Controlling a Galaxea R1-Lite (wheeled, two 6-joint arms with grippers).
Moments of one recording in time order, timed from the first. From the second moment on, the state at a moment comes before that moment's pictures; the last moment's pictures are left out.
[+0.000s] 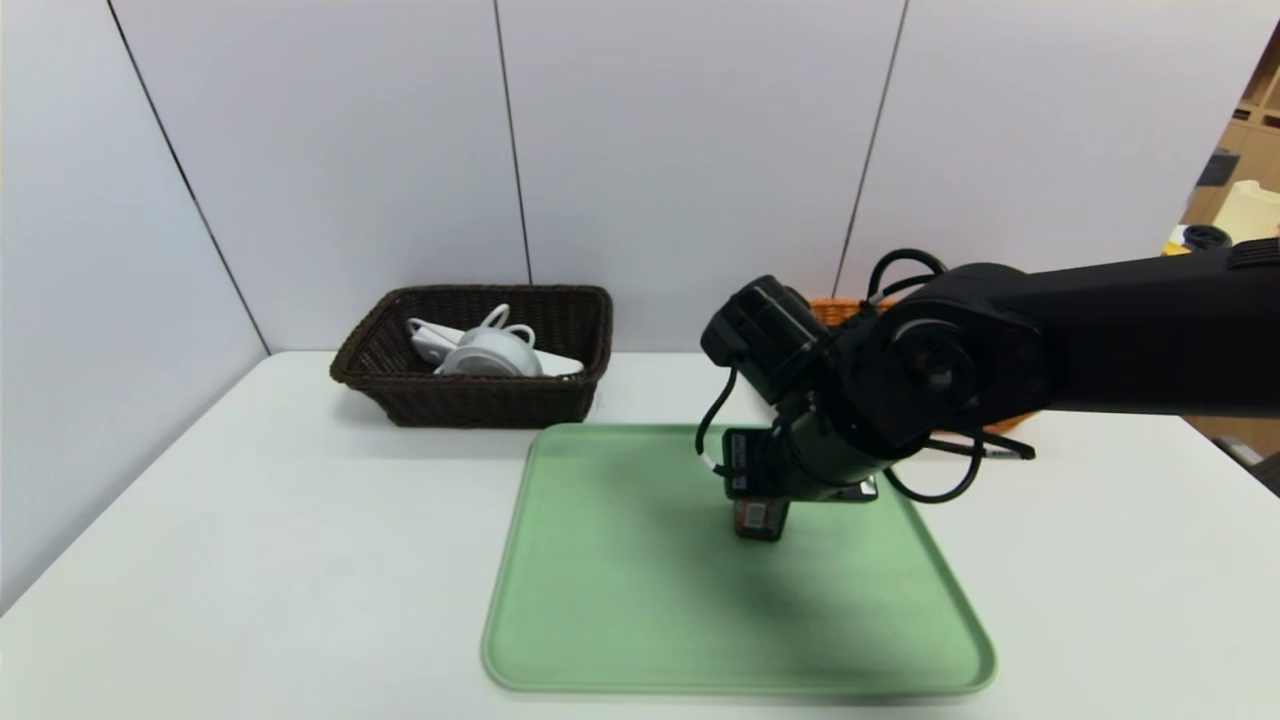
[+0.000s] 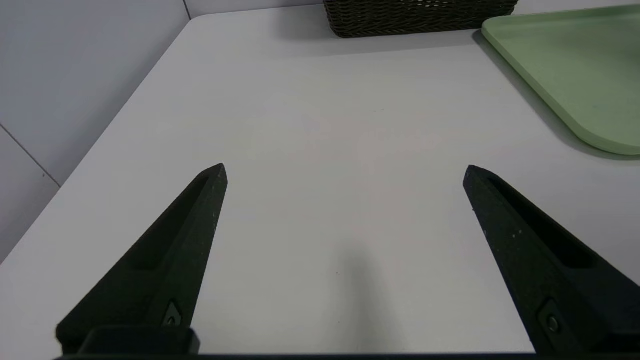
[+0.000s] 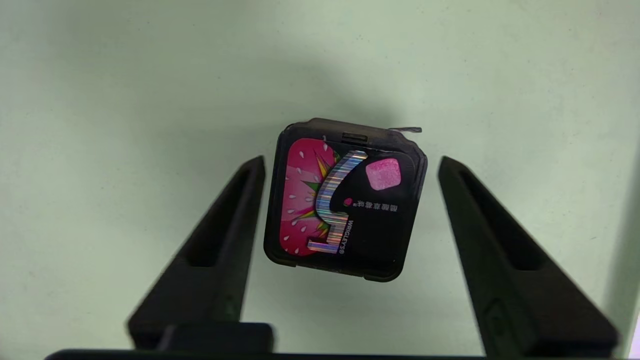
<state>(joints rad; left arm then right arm) 0.00 0.00 0.00 0.00 -0.02 0.06 0.71 2.01 -1.55 0.61 -0.31 0.62</state>
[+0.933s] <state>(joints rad) 0.00 0.00 0.00 0.00 -0.02 0.06 0.66 1.91 -1.66 0.61 -0.34 0.57</state>
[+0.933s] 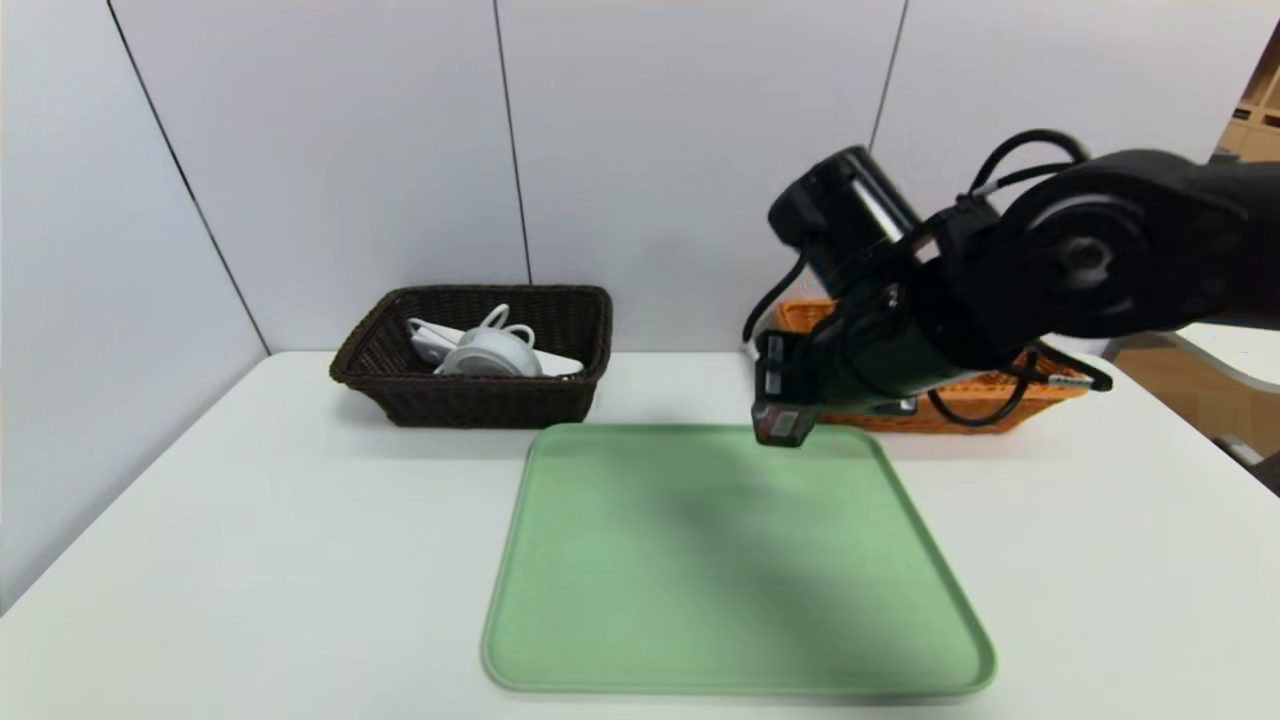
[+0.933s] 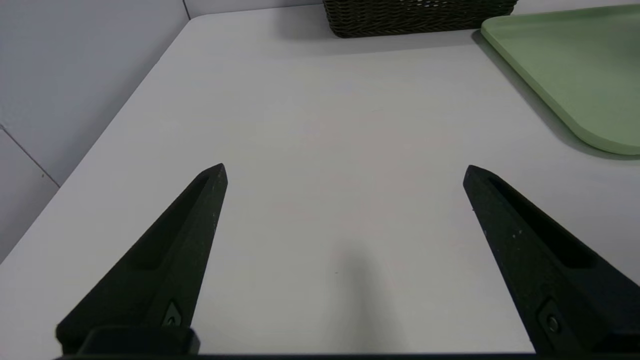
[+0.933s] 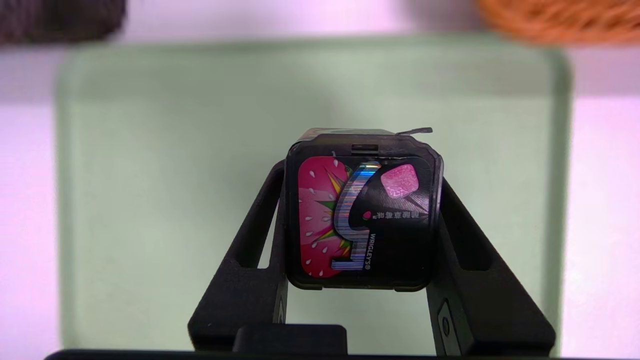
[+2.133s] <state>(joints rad) 0.00 0.00 0.00 0.00 -0.02 0.06 0.16 2.05 -1.79 0.47 -0.34 0.44</state>
